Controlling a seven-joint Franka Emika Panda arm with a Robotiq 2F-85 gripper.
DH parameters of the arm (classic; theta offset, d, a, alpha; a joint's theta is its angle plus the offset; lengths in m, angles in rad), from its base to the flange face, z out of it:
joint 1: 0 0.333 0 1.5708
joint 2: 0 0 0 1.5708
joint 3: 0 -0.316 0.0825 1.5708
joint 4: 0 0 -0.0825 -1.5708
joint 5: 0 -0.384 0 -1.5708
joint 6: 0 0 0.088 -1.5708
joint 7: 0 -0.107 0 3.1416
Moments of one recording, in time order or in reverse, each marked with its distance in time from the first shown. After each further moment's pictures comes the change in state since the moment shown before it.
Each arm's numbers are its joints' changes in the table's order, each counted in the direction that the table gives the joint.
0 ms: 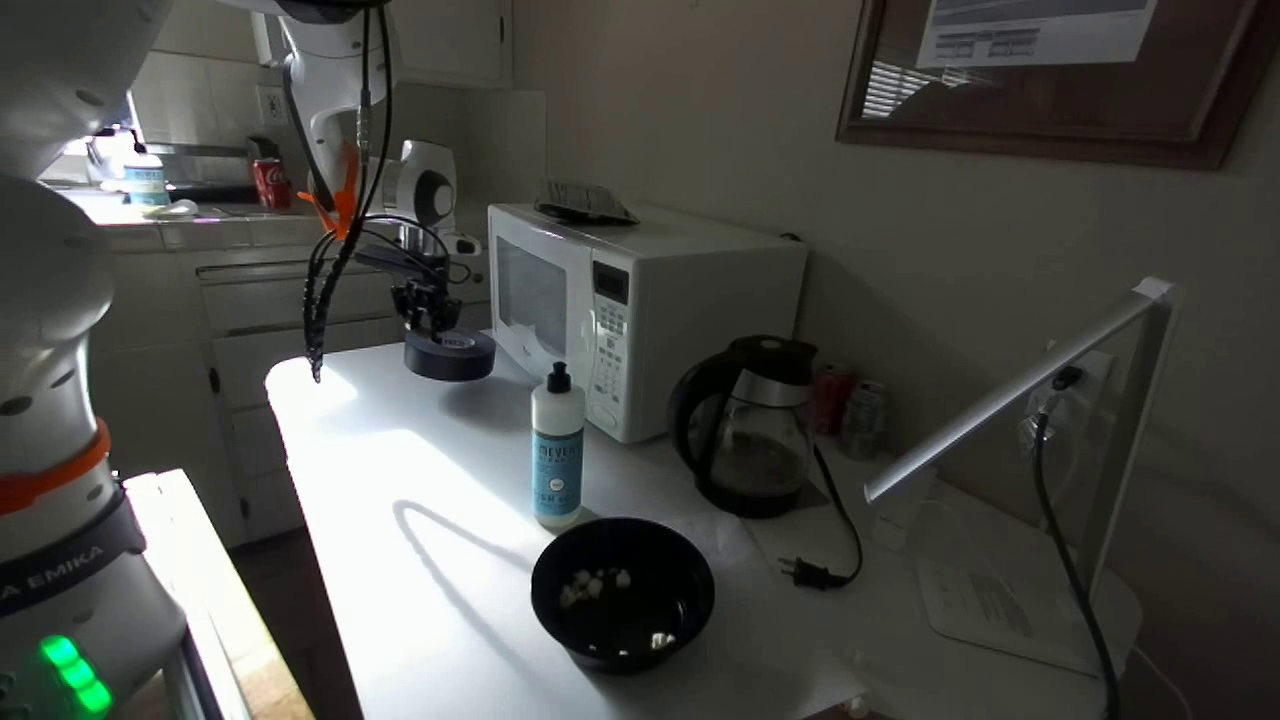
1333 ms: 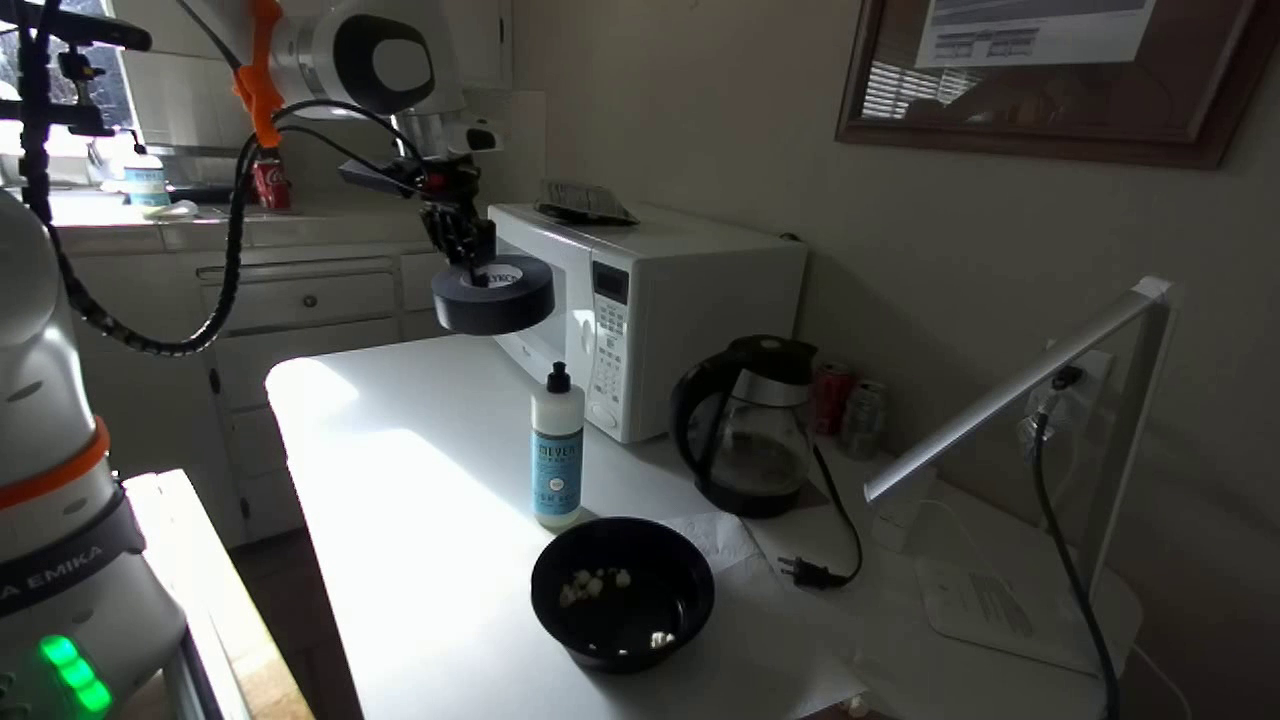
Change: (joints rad) arm -0.271 0.913 0.048 0.749 -0.144 0.120 0.056
